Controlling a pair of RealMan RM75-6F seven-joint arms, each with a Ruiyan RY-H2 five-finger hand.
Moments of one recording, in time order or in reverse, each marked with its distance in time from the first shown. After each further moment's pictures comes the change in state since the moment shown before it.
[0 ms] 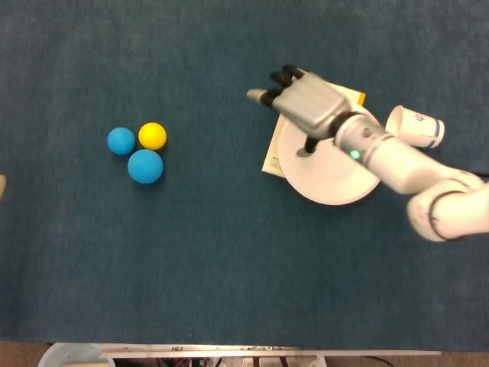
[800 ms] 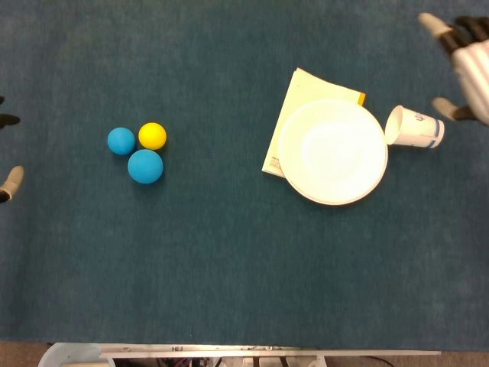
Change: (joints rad) left arm -0.051 -0.016 -0.004 0.038 0.071 -0.025 0.021; right arm -0.498 0.322 -0.028 -0.284 -0.248 0.595 0.026
